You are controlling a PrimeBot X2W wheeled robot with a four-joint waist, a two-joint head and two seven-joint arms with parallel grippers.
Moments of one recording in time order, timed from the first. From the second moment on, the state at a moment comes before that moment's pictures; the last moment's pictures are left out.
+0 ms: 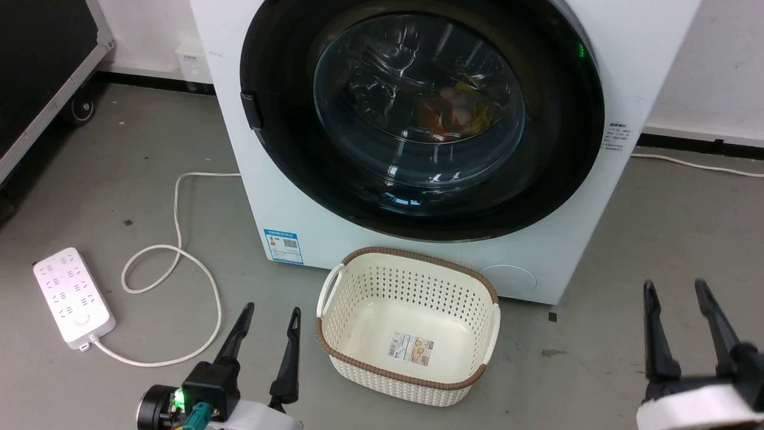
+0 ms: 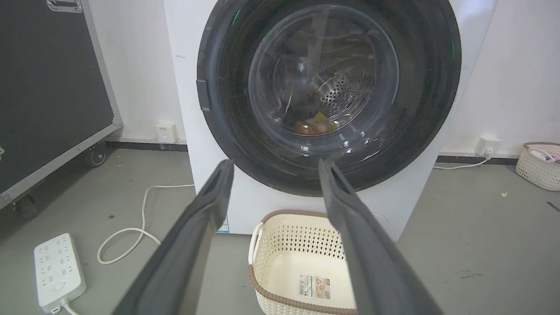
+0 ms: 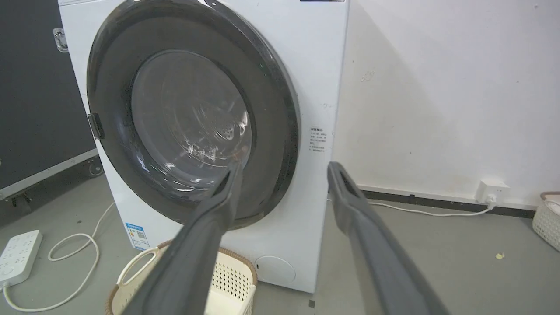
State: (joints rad) left arm -0.01 0.08 -0.13 0.13 -0.12 -0.05 -0.26; right arm -0.01 -0.07 -0.15 0.05 0.08 0.13 -0.25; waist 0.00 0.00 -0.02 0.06
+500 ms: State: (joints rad) left arm -0.01 0.08 -0.14 0.17 -0.12 -0.05 -0.26; right arm 0.11 -0.05 -0.13 0.03 0.04 0.13 -0.25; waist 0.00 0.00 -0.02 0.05
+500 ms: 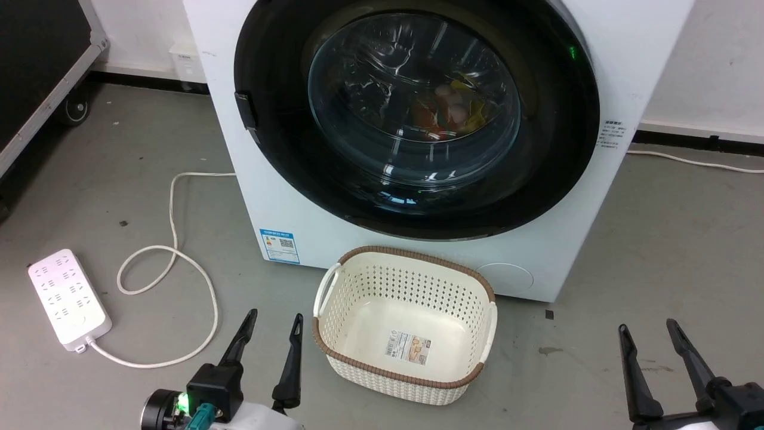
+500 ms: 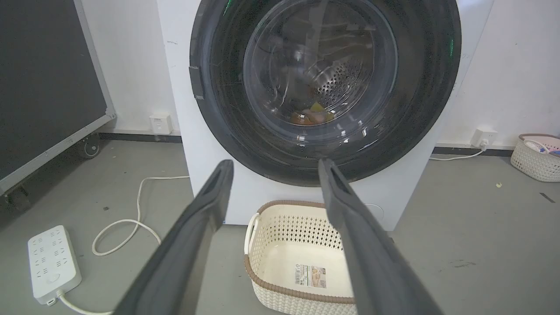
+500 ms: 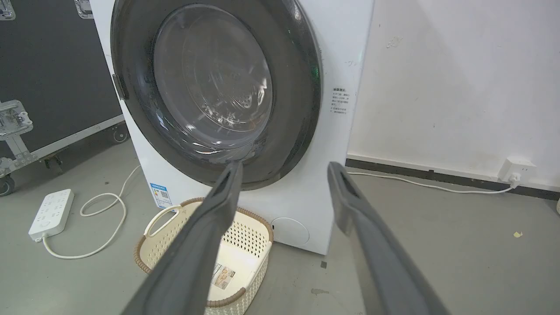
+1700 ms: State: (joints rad) left arm -0.01 0.08 -0.11 0.14 -0.11 -0.04 -0.20; right arm 0.10 -0.05 -0.10 0.03 0.04 0.13 -0.19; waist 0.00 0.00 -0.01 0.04
